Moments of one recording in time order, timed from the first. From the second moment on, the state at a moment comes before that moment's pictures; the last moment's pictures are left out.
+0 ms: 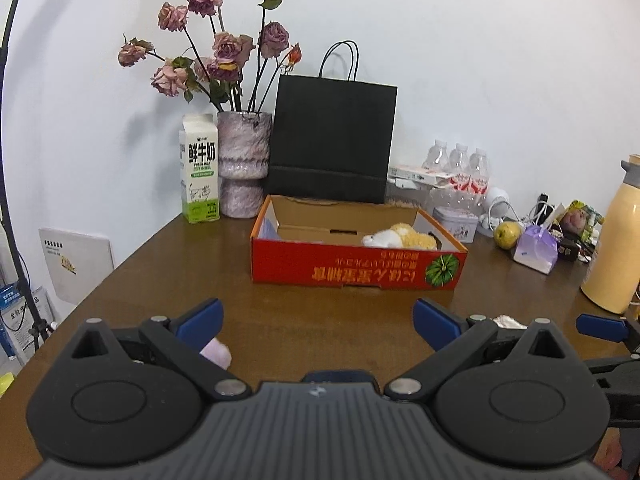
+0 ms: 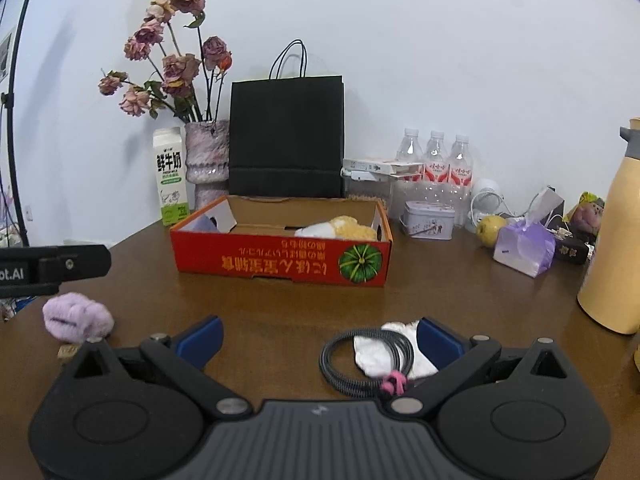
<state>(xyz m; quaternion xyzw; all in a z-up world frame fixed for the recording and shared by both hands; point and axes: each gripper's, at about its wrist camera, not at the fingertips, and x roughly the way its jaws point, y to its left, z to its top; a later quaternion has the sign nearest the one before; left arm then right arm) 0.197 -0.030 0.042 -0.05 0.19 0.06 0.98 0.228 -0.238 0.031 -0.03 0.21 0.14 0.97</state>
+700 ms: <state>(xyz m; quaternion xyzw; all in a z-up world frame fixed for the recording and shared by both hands) 0.175 -0.065 -0.008 -0.02 0.28 0.06 0.96 0.178 -0.280 -0.005 -0.03 0.23 0.16 0.96</state>
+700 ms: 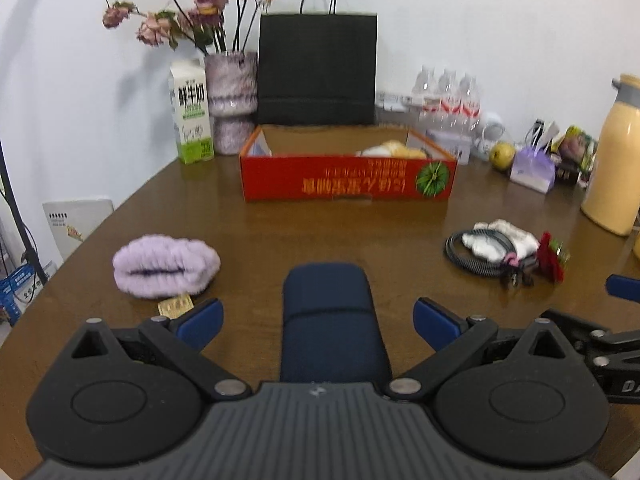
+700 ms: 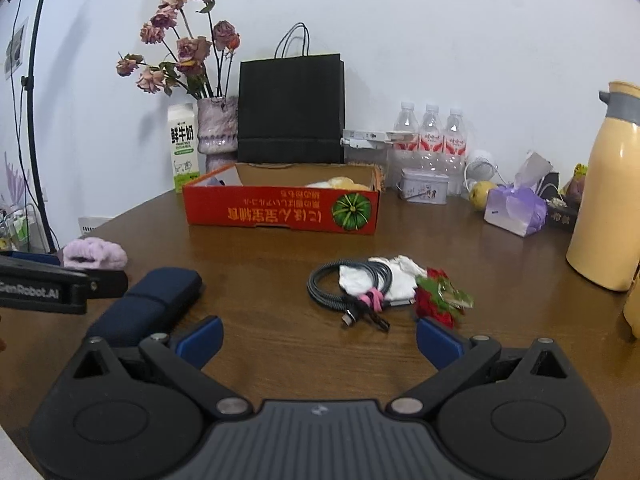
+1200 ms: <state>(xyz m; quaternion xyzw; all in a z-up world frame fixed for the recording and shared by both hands) 0.219 -0.076 -0.047 -0.01 0.35 0.07 0.94 0.194 -0.316 -0.023 -0.04 0.25 0.15 0.96</state>
